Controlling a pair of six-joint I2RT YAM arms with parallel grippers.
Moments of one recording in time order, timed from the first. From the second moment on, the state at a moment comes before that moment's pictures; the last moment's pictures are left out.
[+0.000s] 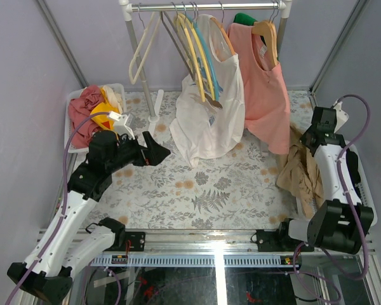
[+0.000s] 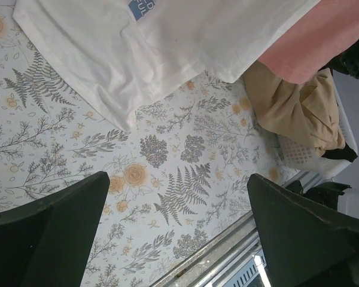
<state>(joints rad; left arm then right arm) -0.37 0.80 0.92 -0.49 0.33 -0.51 -0.19 1.30 1.06 -0.58 0.31 0.47</state>
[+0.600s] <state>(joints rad) -0.37 0.87 1.04 -0.55 0.39 -0.47 -0.20 1.01 1.38 -0.72 0.15 0.47</state>
